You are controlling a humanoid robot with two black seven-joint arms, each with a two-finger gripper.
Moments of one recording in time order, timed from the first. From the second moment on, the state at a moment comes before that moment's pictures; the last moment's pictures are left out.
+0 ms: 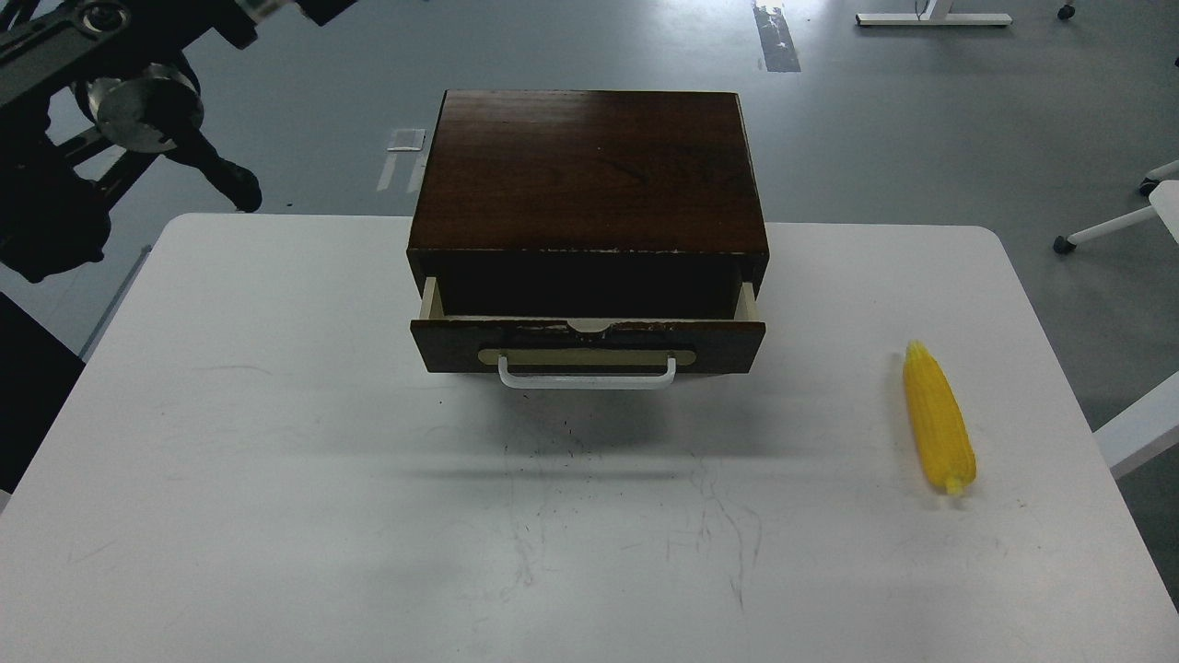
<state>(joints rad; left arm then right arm) -1.22 0.54 -0.54 -0.98 0.28 -0.49 -0.49 0.95 -1.02 0.51 0.85 -0.32 0.49 0.27</state>
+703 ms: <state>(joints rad) -0.94 0.53 -0.69 -0.75 -0.07 -0.49 -0.45 0.96 -1.02 0.27 1.17 -1.20 0.49 0.08</state>
